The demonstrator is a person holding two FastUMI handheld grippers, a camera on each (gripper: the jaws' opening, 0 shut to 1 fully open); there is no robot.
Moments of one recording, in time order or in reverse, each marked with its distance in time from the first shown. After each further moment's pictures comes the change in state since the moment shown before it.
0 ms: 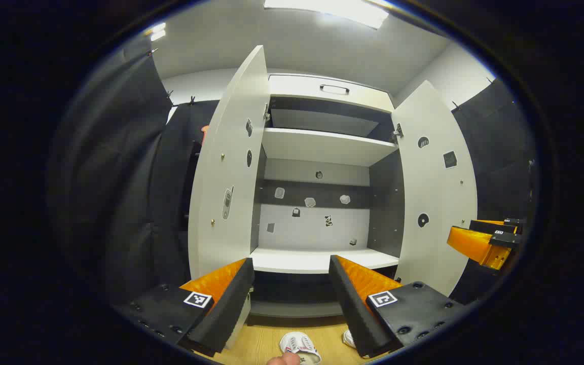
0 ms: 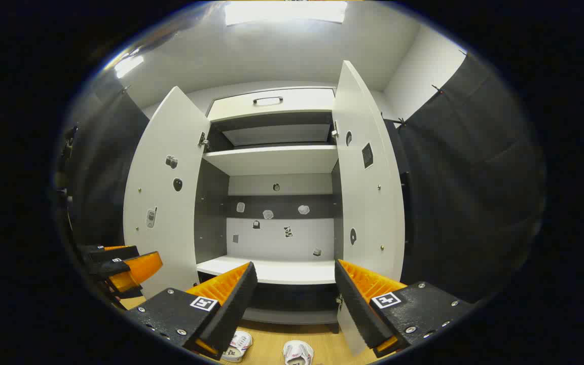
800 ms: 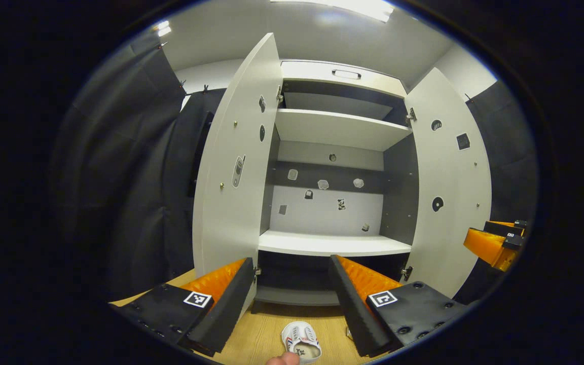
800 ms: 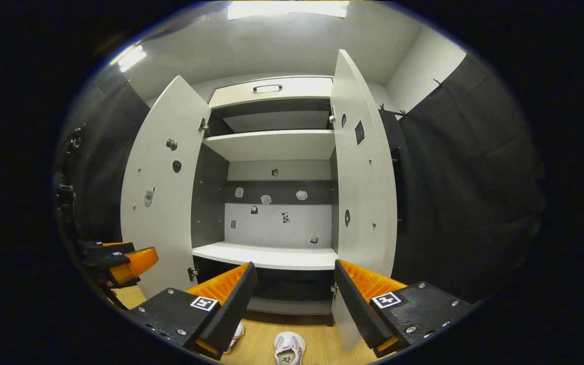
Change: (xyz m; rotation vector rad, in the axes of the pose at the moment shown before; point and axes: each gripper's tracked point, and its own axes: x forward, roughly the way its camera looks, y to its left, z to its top) left arm -0.003 0.009 -0.038 -0.011 0.064 0.080; right arm -0.005 -0.018 -0.036 -0.022 0.055 0.006
